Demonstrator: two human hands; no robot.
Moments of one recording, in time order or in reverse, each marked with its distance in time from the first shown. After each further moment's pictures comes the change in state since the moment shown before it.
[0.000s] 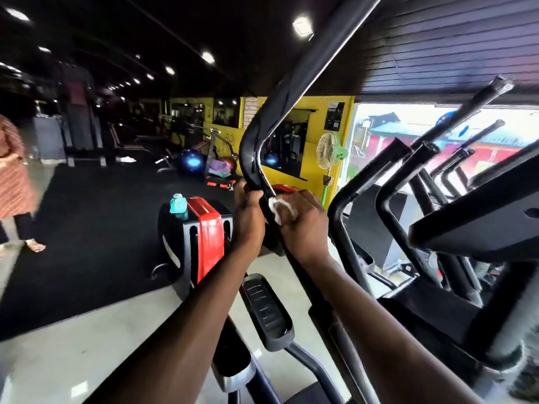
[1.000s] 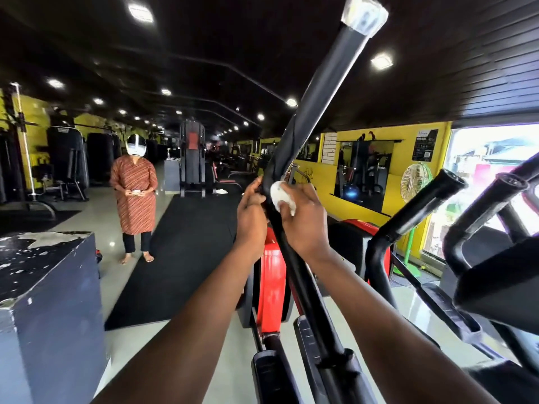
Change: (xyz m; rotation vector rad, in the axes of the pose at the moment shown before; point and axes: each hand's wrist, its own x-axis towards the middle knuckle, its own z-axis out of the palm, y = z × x) left_hand 0.016 0.056 0.016 0.104 0.157 0.160; right_hand 0.069 0.004 0.016 0.286 -0.090 -0.092
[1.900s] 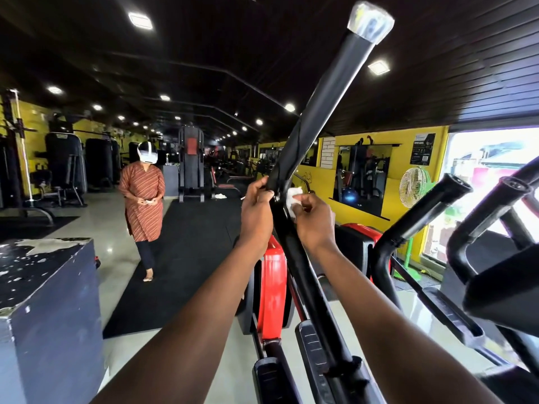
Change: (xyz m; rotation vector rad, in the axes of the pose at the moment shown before) left_hand 0.006 0.010 0.003 0.192 -0.014 0.073; right_hand 0.015 0.011 0.010 0.303 0.011 0.478
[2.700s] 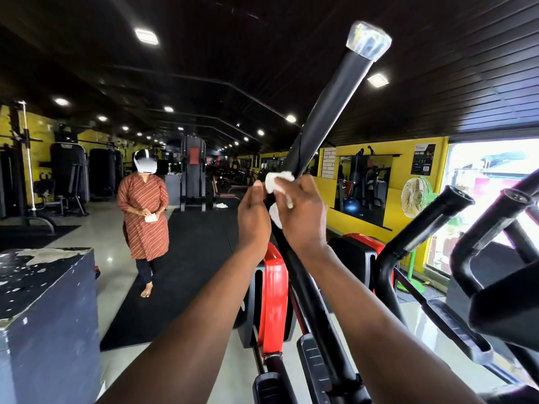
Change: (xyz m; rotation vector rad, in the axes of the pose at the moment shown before) left_hand 0.014 0.008 0.004 -0.092 0.053 0.027; right_hand 0.003 -0.031 0.009 -0.266 0.146 -0.668
